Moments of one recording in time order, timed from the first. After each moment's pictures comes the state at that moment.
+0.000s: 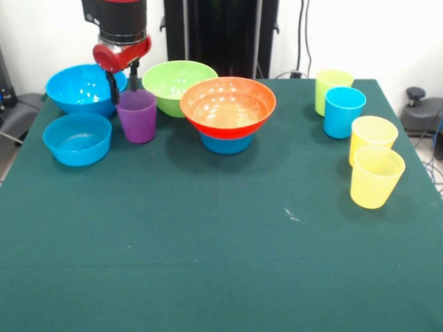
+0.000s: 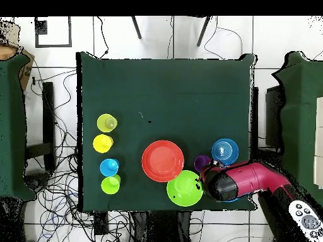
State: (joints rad) arm -1.01 -0.70 0.60 1.99 -1.03 0.60 1.01
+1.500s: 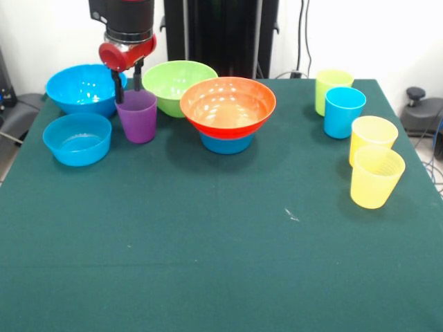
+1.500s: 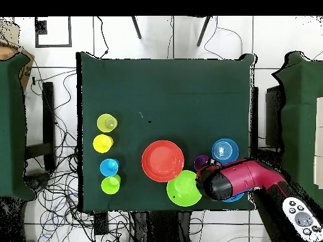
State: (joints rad) arm -0.97 -0.72 0.59 1.99 -1.03 0.60 1.01
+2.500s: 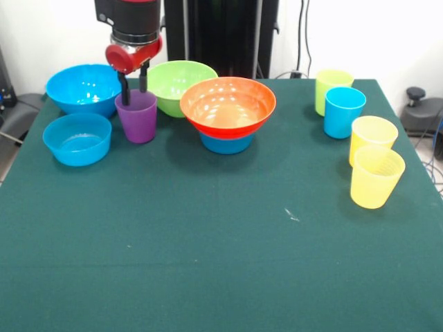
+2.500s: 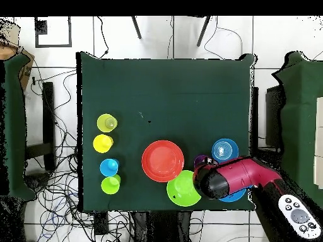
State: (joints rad) arm -0.95 -0.71 0.59 1.99 -1.02 0.60 1.01
